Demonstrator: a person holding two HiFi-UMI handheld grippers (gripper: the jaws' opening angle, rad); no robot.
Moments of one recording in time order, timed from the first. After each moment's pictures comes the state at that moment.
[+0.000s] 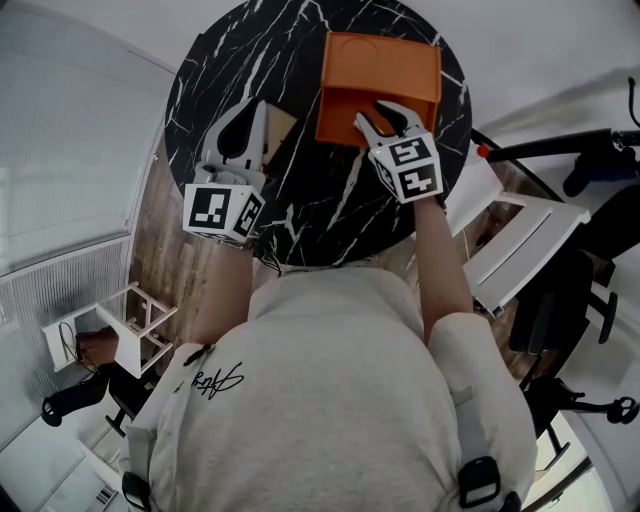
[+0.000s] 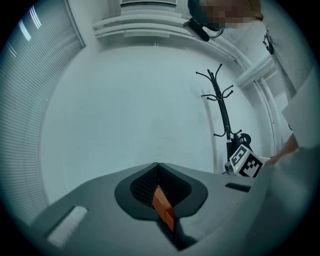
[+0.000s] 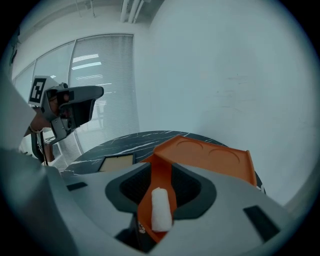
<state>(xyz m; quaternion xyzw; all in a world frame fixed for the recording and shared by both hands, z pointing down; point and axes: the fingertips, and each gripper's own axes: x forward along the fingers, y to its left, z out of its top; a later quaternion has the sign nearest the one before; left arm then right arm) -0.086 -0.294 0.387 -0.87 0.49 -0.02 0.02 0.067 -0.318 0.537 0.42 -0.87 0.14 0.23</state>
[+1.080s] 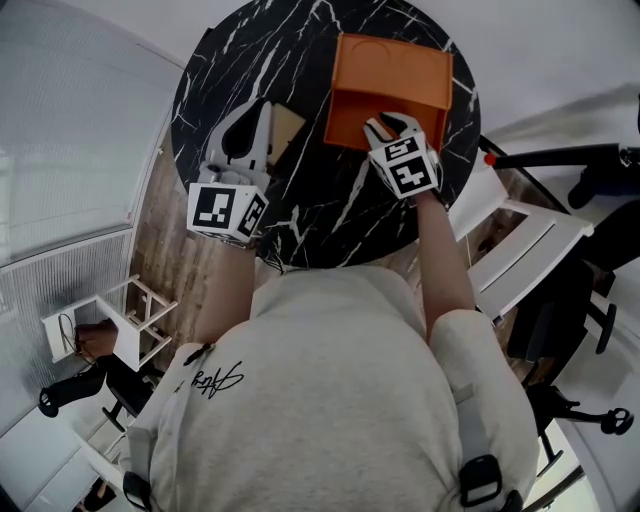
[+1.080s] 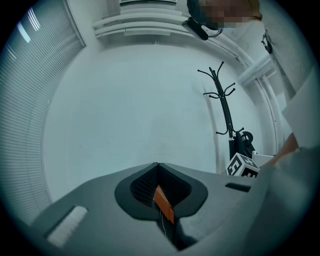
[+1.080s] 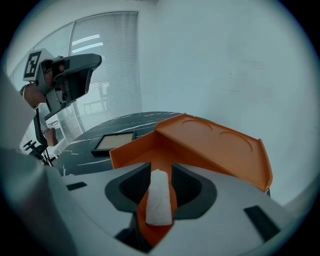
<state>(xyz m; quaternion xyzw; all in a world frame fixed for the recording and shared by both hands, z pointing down) -0.096 -0.298 0.392 -0.86 0.50 -0.03 0.01 0.062 -0.315 0.591 0.38 -0.85 0.16 0.33</state>
